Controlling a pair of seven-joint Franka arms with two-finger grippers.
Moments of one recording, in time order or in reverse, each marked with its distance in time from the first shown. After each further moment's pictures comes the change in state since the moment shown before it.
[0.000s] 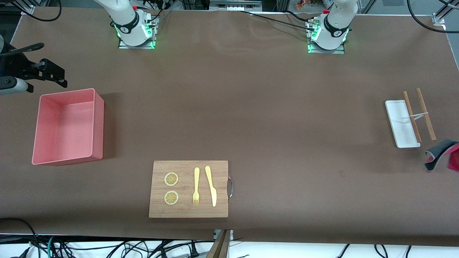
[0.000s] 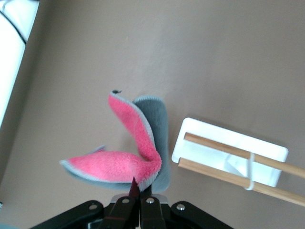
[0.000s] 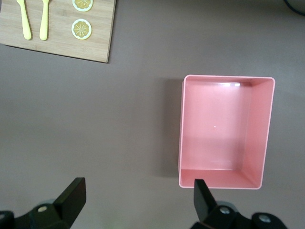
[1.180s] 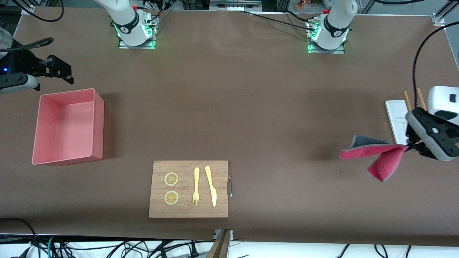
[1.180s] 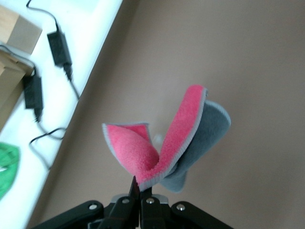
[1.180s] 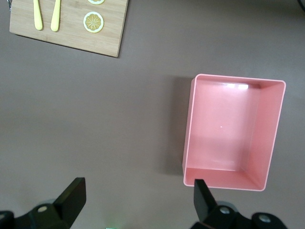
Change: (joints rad) left arm -0.477 -0.066 -0.025 0.165 -0.068 -0.162 -0.612; right arm 0.004 -0.002 0.033 0.002 0.002 -0.017 -0.013
